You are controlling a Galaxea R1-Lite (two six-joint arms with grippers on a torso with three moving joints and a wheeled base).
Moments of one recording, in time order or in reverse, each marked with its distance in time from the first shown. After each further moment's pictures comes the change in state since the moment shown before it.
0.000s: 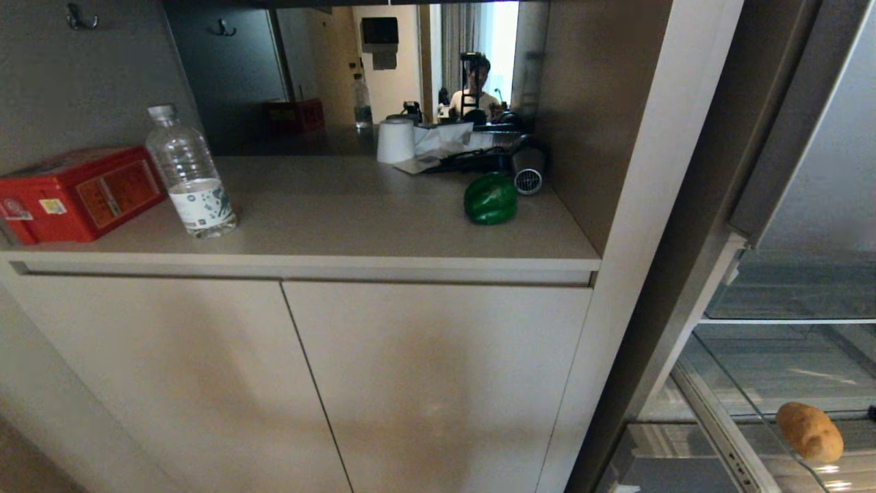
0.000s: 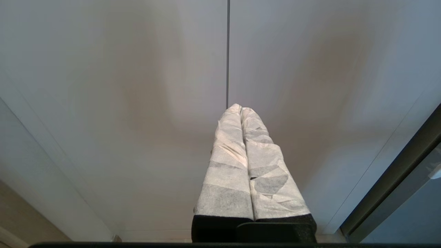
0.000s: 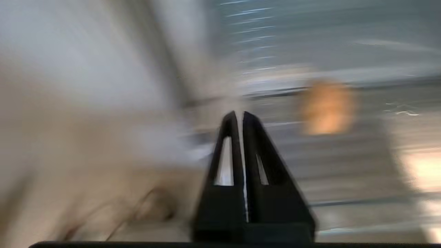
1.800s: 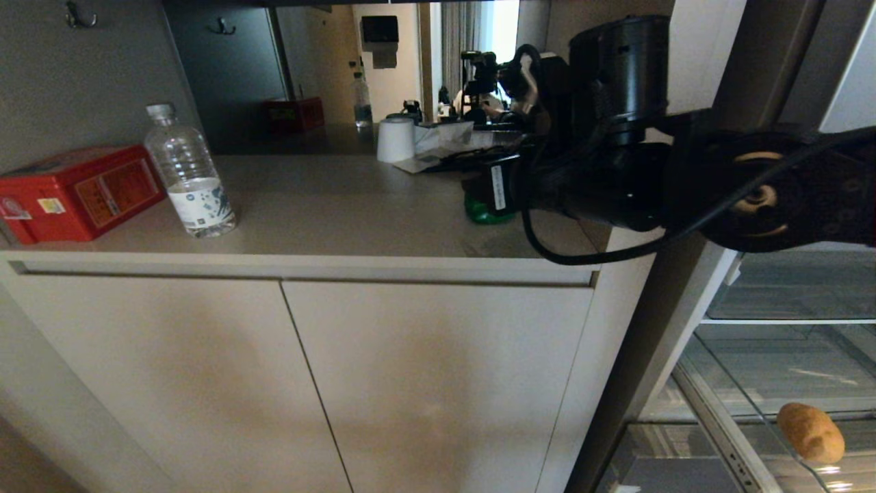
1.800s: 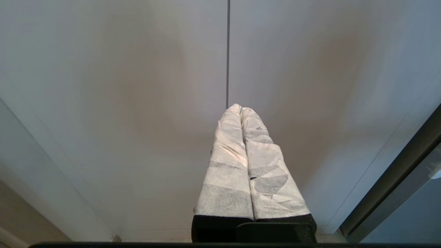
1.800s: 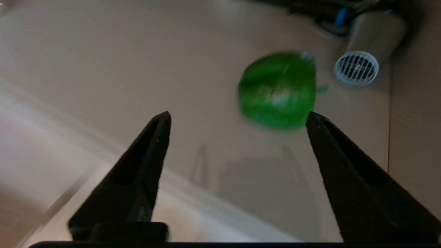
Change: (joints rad) left arm 0.000 0.000 0.000 0.000 0.000 0.000; right arm 1.033 1.088 -1.295 -0.070 -0.633 0.008
